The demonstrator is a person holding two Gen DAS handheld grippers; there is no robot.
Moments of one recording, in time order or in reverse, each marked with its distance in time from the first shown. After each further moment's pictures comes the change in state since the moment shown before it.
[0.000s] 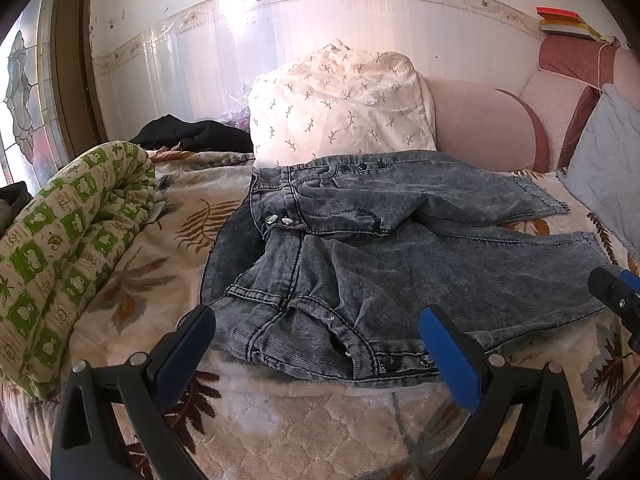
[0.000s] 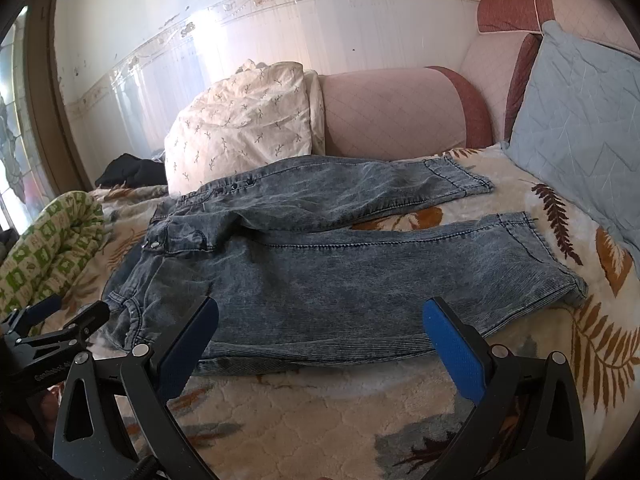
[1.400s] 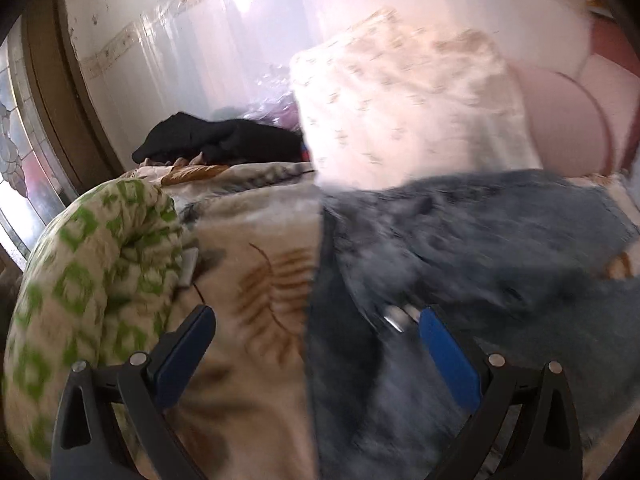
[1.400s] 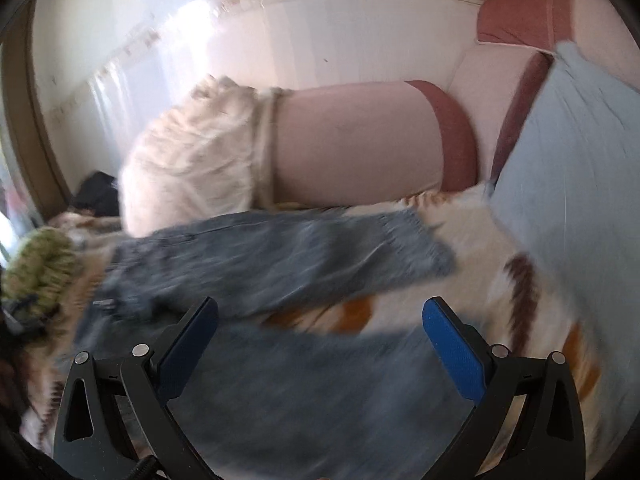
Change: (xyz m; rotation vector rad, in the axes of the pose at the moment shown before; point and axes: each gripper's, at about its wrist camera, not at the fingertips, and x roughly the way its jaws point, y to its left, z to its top) left arm 0.133 0.099 0.120 0.058 0.142 0.103; right arm 0.068 -0.114 0.160 -0.049 0.108 -0.055
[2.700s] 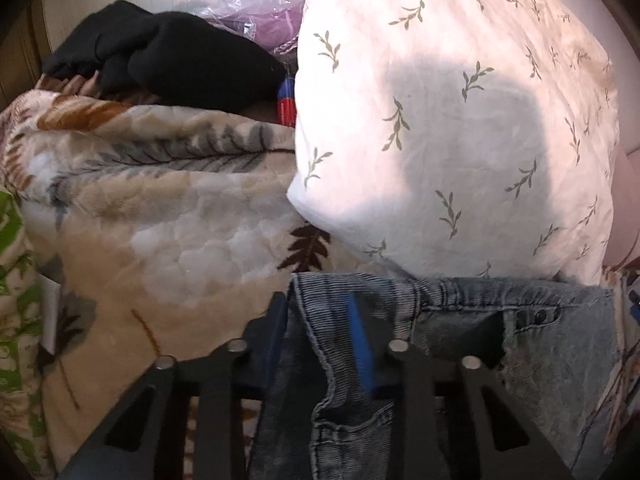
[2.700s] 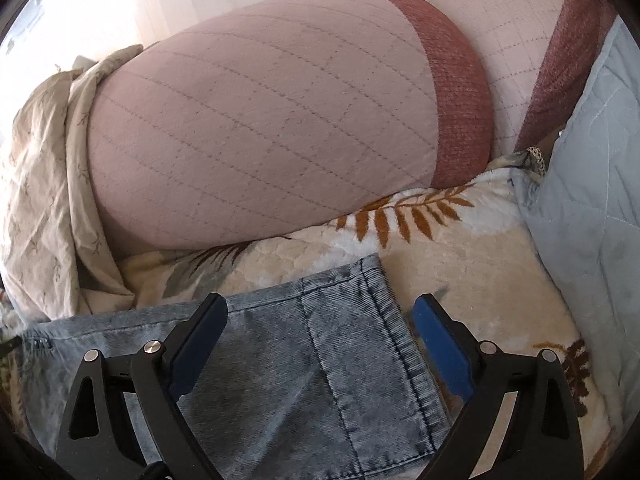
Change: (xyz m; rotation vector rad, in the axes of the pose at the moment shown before) left arm 0.206 0.005 0.089 -0.252 0.290 -0.225; right arm 0.226 -0.090 0.088 0.191 0.187 -0.090
